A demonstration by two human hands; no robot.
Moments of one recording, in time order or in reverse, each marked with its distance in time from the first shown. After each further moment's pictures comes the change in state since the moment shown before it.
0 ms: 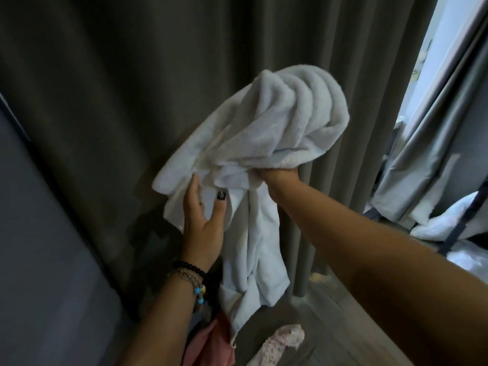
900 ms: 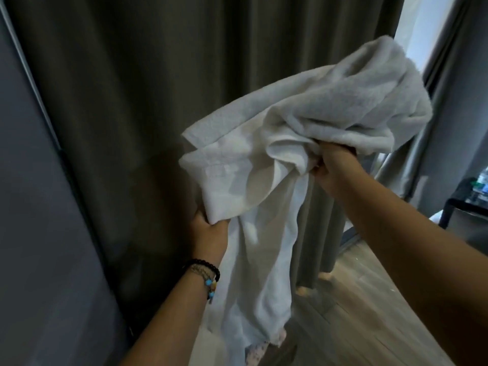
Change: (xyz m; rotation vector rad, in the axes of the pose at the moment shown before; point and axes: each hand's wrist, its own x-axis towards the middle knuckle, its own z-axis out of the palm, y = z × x) left_hand -0.066 0.050 0.016 -0.071 0.189 -0.156; right_hand -0.094 -0.085 -0.102 0.278 0.111 -0.192
